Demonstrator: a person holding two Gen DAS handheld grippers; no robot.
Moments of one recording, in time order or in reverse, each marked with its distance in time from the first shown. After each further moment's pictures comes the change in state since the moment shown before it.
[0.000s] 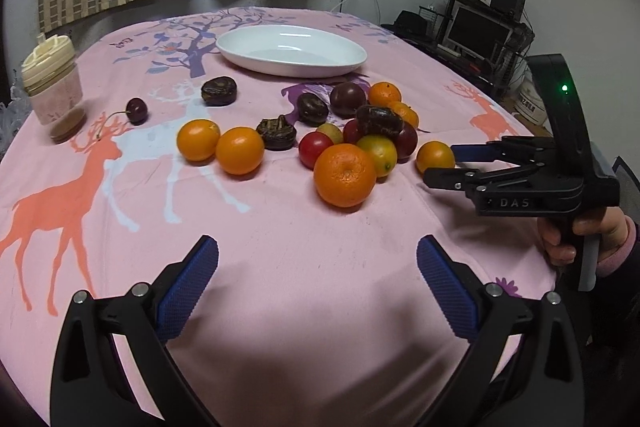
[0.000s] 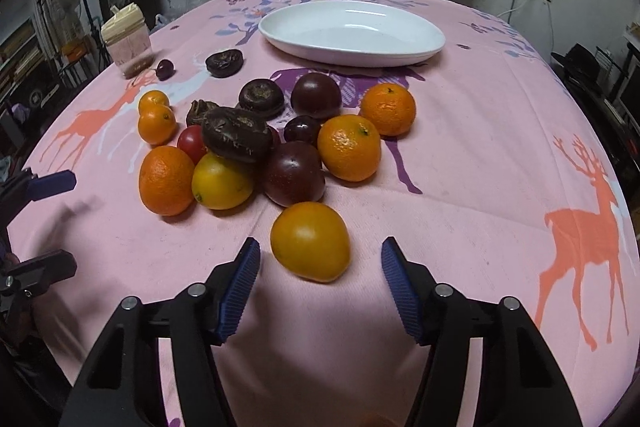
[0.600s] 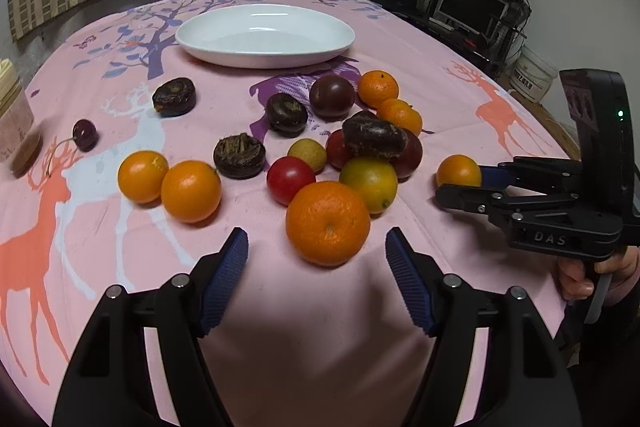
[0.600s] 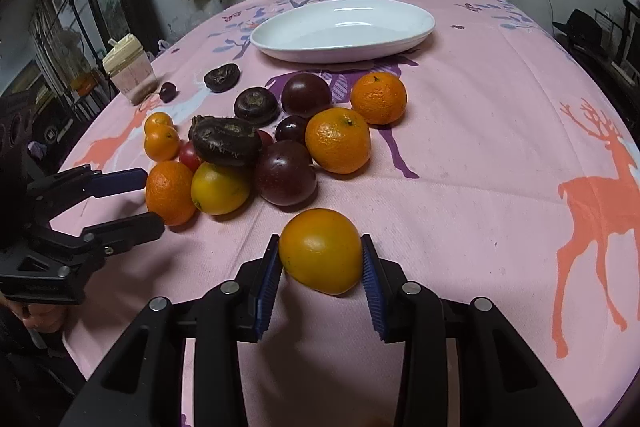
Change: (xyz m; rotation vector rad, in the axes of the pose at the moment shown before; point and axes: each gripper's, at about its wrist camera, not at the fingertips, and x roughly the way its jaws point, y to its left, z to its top) left arm 0.053 -0.010 0.039 0.050 0.096 -0.021; right arm -0.004 -0.023 -0.011 0.130 -0.028 0.109
